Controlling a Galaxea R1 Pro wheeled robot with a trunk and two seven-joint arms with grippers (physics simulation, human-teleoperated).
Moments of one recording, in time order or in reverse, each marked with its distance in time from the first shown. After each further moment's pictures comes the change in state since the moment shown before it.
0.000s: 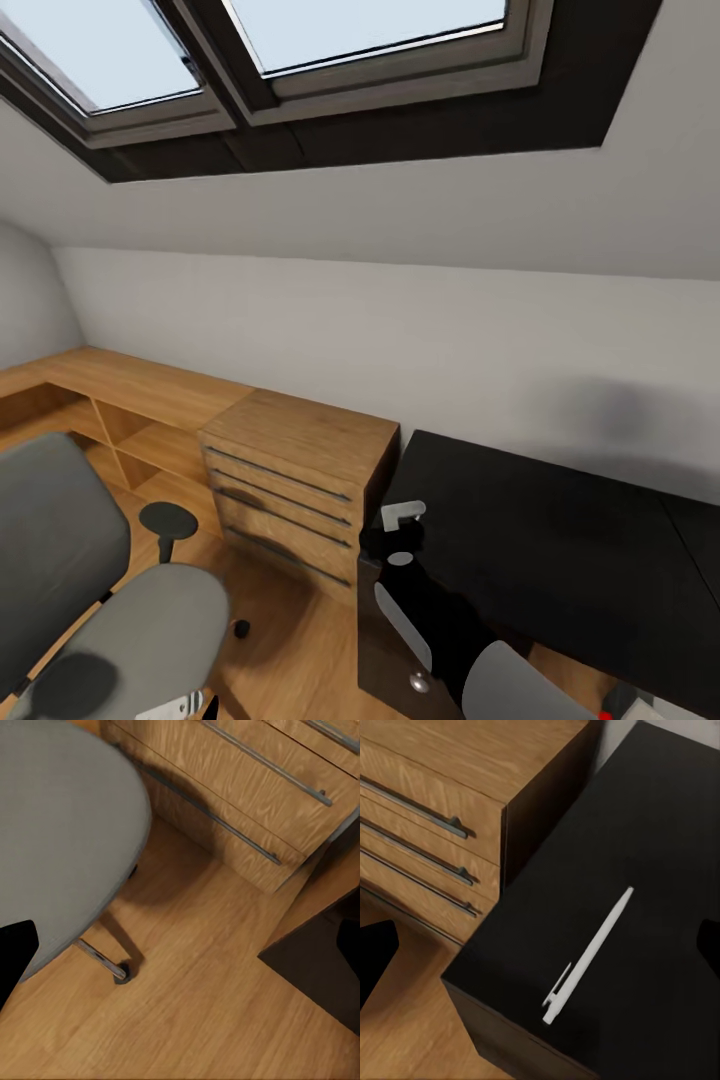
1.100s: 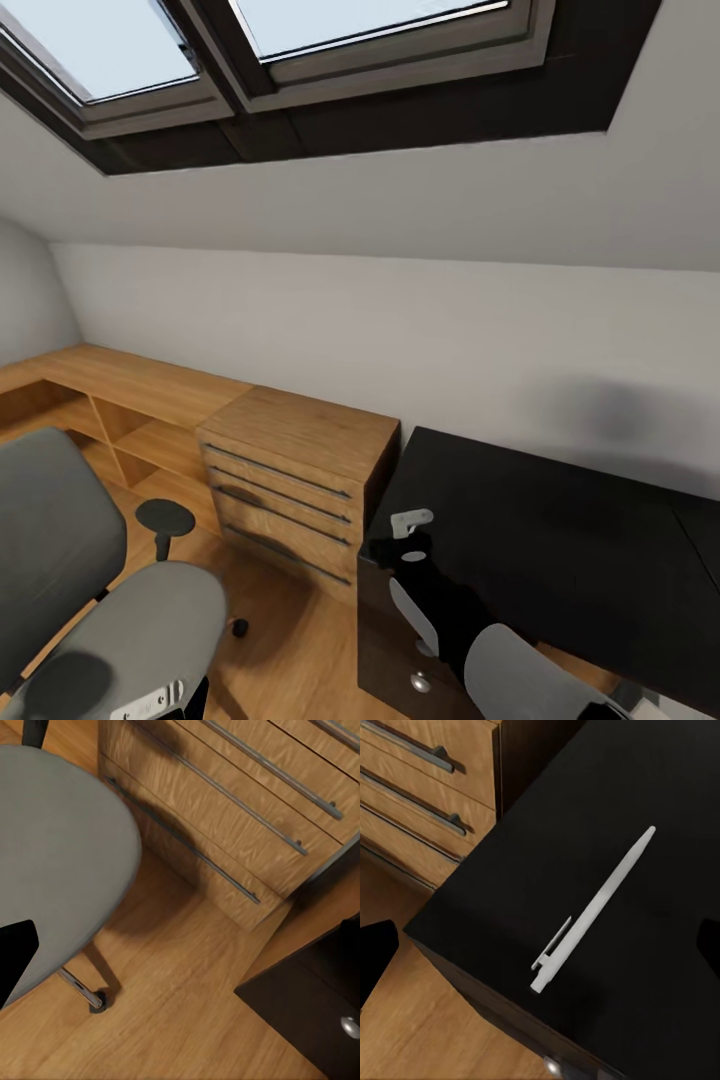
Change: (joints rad) left arm 0.101 -0.001 0.022 -0.236 0.086 0.039 0.000; right arm -0.063 0.000 -0.064 0.204 0.002 -0.024 0.142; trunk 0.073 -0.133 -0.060
